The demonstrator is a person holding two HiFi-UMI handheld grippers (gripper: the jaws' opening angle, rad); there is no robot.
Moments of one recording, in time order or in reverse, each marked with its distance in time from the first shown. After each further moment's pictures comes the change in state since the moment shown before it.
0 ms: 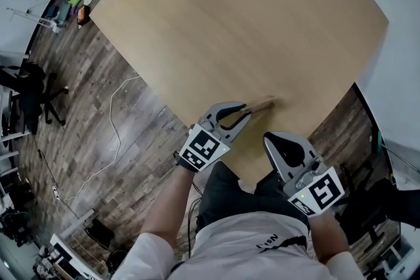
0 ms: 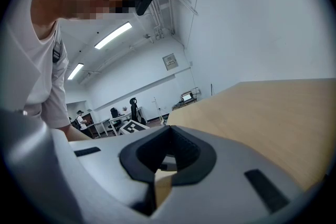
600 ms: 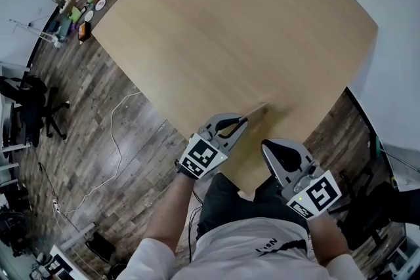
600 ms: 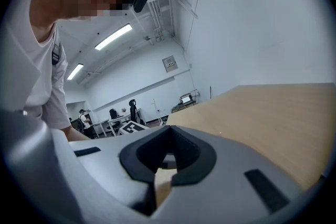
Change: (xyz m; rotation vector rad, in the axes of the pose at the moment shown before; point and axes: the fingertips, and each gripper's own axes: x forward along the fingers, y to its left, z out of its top) left arm 0.004 -0.008 0.023 0.026 -0.047 -0.022; right arm -0.013 -0.004 0.014 -0.005 -0.018 -0.013
